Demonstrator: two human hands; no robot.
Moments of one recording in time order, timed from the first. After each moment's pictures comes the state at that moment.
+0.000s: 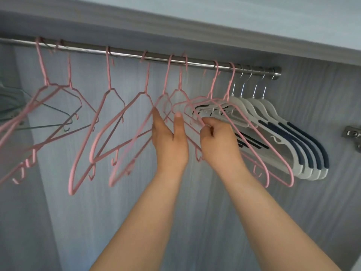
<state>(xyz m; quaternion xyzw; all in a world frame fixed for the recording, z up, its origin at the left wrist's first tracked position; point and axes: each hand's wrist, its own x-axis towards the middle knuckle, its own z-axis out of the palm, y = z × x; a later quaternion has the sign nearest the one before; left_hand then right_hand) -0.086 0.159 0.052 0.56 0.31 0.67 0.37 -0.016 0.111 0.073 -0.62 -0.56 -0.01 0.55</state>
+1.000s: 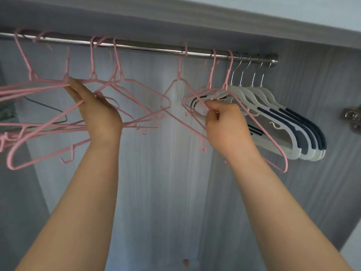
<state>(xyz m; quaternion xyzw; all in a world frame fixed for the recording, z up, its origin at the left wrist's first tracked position) -0.197 0.253 0.075 0.54 0.44 0.71 0.13 -0.037 0.094 0.088 -0.66 -0.54 -0.06 0.52</state>
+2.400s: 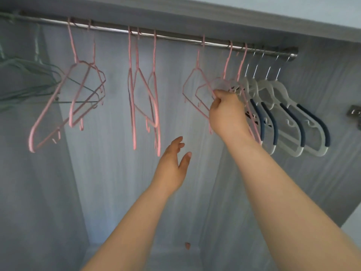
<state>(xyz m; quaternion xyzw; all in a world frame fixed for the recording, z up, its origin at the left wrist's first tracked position) -0.132 0.135 -0.051 0.73 0.36 0.51 0.29 -0.025 0.103 0.086 -0.66 -0.57 -0.08 0.49</state>
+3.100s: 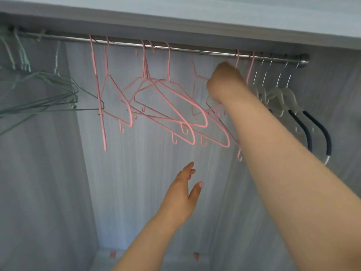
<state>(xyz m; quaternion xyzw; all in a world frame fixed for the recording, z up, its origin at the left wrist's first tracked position) -0.134 0.102 -0.077 0.75 0.37 0.46 0.29 -0.038 0.135 0.164 -0.76 -0.56 -0.12 0.30</state>
